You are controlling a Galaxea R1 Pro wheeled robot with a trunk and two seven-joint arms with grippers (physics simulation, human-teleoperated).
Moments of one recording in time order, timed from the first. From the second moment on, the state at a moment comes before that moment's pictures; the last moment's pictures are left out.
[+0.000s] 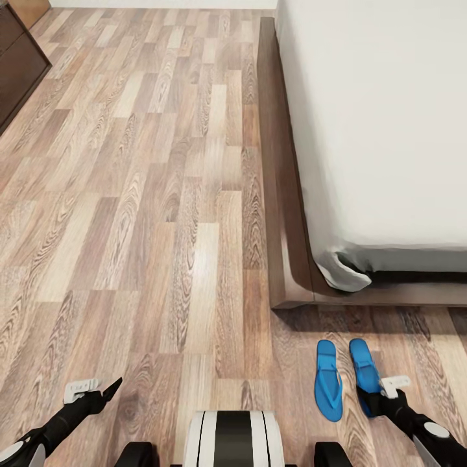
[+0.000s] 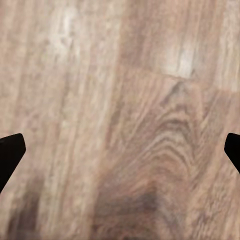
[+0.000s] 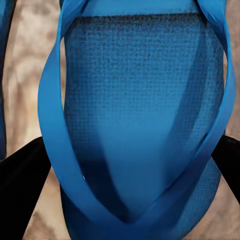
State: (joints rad) left arm -0.27 0.22 0.43 -0.77 0.13 -0.02 -0.64; right arm -0.46 -0.39 0.12 -0.39 -0.20 -0.21 0.30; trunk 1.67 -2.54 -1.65
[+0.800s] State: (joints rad) left arm -0.27 0.22 0.43 -0.77 0.13 -0.02 -0.64; right arm -0.46 -0.39 0.11 -0.45 -0.20 -0.06 0.23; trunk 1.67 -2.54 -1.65
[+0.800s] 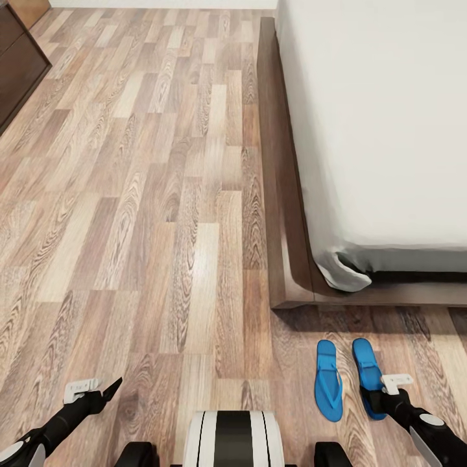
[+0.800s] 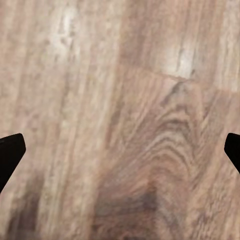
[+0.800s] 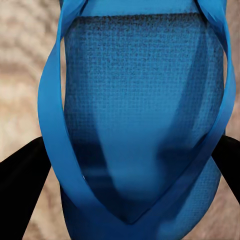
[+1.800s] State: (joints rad) left arm -0.27 0.22 0.43 -0.77 0.13 -0.02 -0.63; right arm -0.46 -0.39 0.11 -0.45 -0.20 -0.06 0.23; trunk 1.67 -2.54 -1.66
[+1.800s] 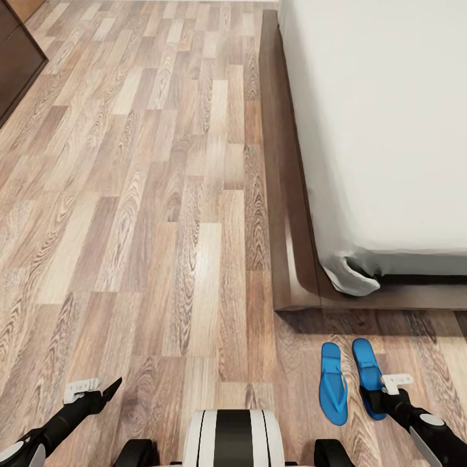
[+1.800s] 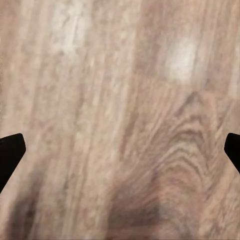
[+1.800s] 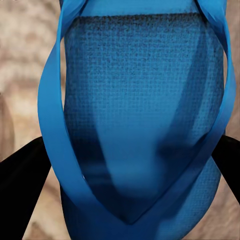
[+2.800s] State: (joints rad) left arm -0.27 0.22 0.43 -0.77 0.13 -0.02 -0.63; right arm -0.46 -0.39 0.11 -0.45 -0.20 -0.06 0.23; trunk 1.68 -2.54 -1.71
